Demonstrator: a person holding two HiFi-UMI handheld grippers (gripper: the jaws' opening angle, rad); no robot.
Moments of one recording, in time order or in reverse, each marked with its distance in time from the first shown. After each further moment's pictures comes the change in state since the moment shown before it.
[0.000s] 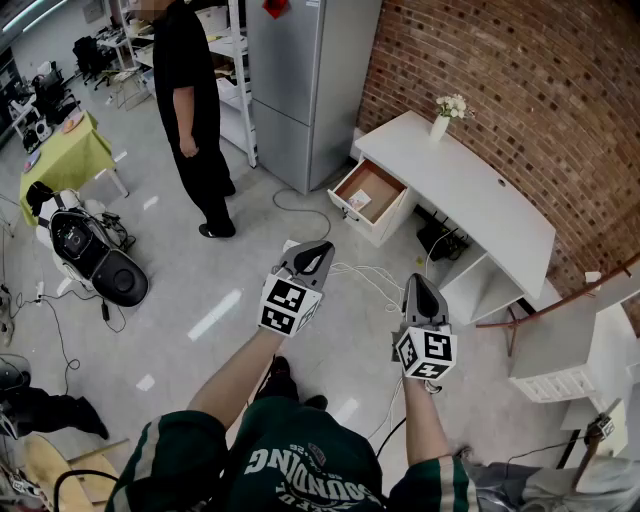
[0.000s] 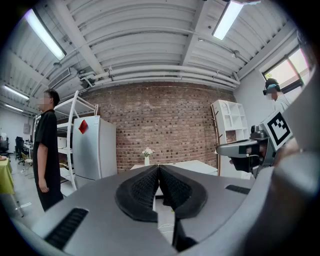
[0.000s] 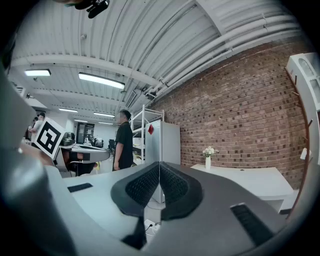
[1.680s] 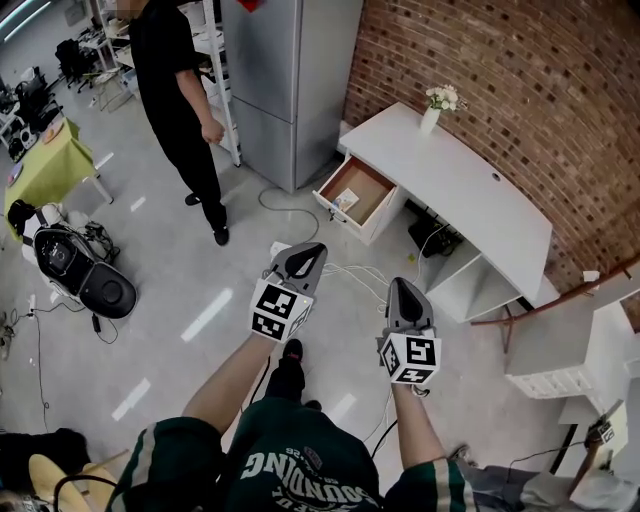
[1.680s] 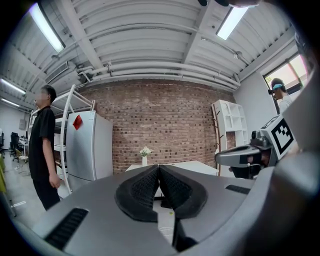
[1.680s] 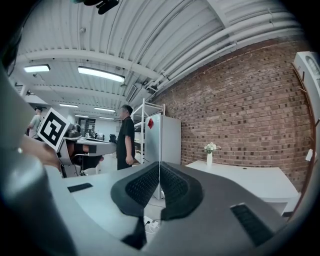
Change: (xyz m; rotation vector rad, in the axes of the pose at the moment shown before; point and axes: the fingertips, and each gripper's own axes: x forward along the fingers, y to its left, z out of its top) left arm 0.058 0.024 -0.007 -0.016 0.008 -0.042; right arm 0.057 -0.005 -0.023 -0.020 0.057 0.010
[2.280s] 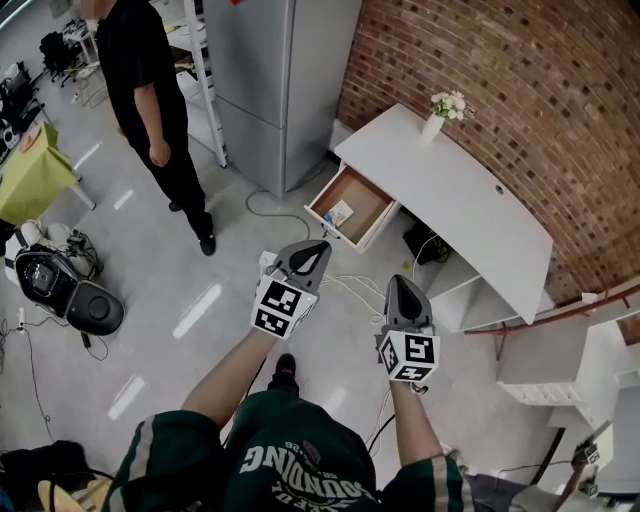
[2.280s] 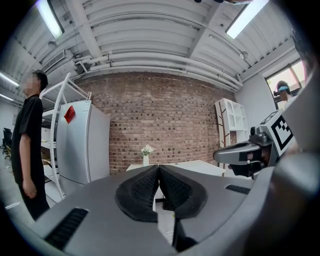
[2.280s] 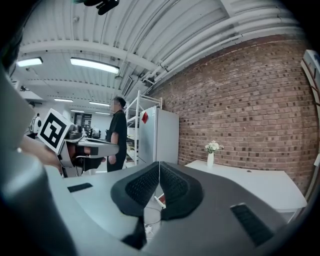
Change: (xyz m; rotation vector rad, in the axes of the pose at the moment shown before) left arm 0.115 0.089 -0.009 -0.010 0.011 -0.057; right arm 0.137 -0.029 0.007 -0.020 0.044 -0.034
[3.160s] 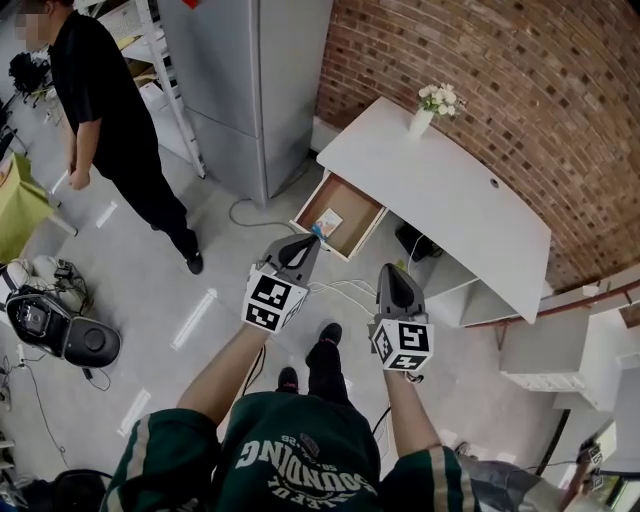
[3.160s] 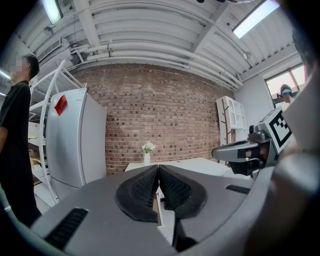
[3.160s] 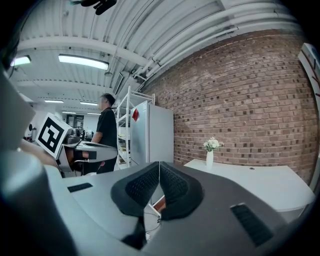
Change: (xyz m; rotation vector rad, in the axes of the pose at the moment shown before) left arm 0.089 0.079 -0.005 -0.007 0.038 -0.065; right arm 0.110 -0.026 0.010 0.051 0.022 -0.064
